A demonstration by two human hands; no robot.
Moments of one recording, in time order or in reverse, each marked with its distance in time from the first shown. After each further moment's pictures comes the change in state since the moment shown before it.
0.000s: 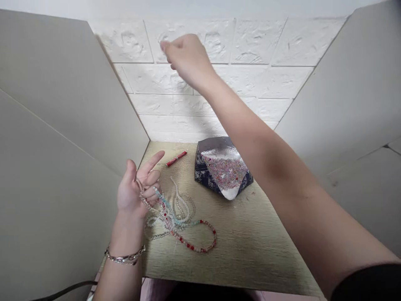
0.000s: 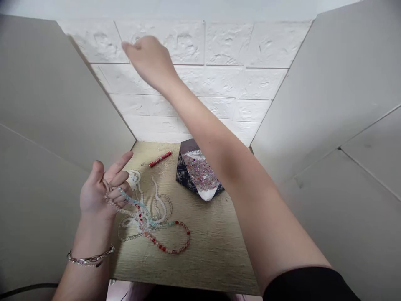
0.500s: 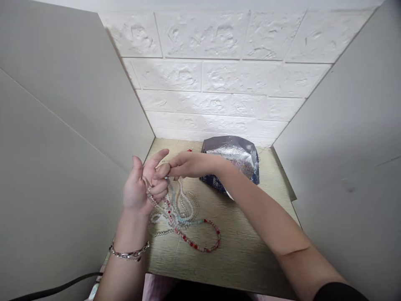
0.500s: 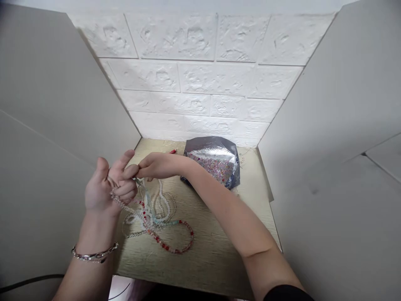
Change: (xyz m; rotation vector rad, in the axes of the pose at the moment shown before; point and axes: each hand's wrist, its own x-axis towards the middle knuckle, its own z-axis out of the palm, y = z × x) left_hand -0.002 -0.002 0.006 0.034 -0.048 0.039; right_hand -0.122 -0.003 0.073 0.516 -0.944 -0.149
